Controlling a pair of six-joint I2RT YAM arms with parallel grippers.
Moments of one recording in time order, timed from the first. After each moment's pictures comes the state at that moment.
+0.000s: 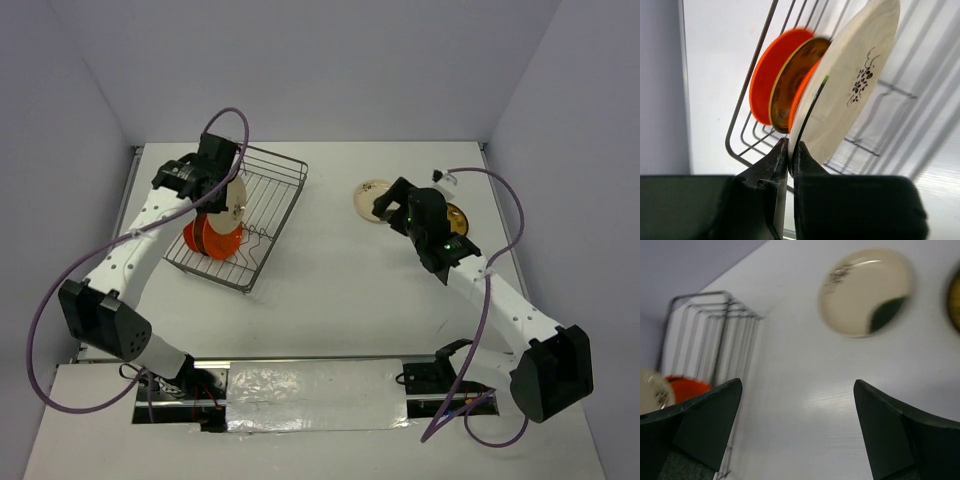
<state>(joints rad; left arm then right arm) -0.34 1.52 1.54 -1.04 -0.48 -0.23 0.39 1.12 0.83 -0.19 0.35 0.79</state>
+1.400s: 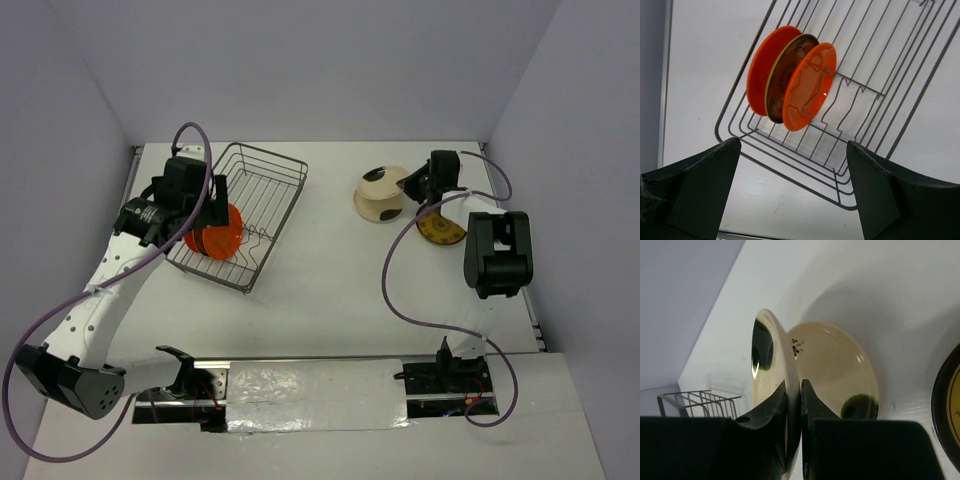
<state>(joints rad) -0.36 1.21 1.38 -0.93 -0.40 -0.29 0.01 1.83 1.18 0.08 -0.12 0.93</state>
